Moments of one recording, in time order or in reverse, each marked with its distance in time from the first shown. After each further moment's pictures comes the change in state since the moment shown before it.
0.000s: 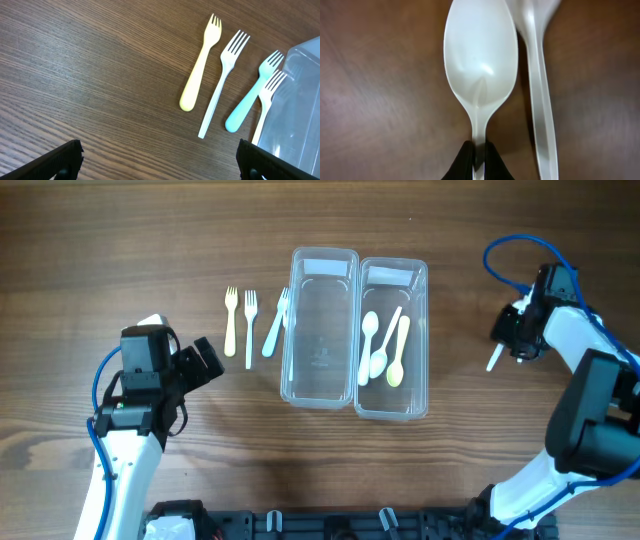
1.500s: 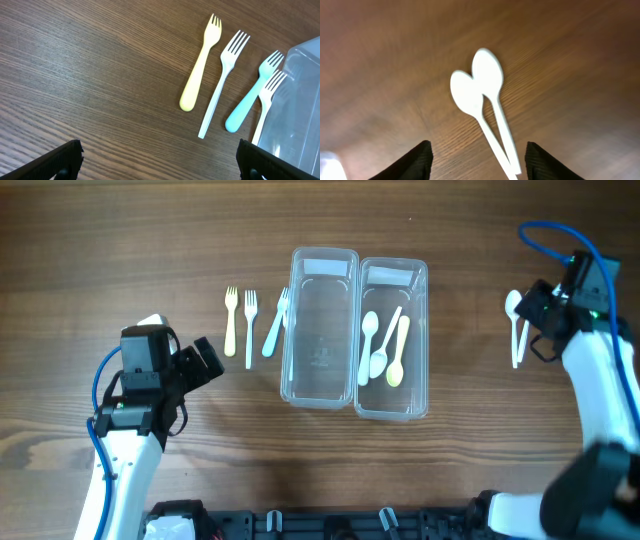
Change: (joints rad) left arm 0.000 0.000 0.000 0.000 0.000 0.000; right arm 0.004 -0.286 -0.025 0.044 0.074 0.039
